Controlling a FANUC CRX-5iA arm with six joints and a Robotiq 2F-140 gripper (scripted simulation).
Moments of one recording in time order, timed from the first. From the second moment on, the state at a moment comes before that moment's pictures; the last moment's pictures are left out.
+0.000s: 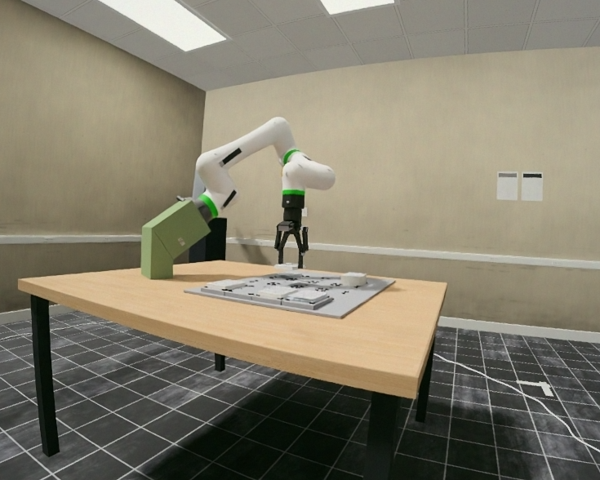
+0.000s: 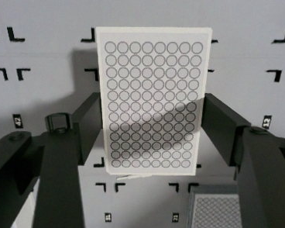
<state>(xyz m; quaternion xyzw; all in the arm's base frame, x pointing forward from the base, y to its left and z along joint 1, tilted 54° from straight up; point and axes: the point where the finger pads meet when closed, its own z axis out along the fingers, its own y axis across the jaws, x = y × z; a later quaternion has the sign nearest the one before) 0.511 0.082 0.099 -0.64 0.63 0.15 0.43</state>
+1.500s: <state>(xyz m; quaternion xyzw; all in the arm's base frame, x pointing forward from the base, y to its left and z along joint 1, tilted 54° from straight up) 0.494 0.151 0.175 -0.64 0.63 0.15 0.43</state>
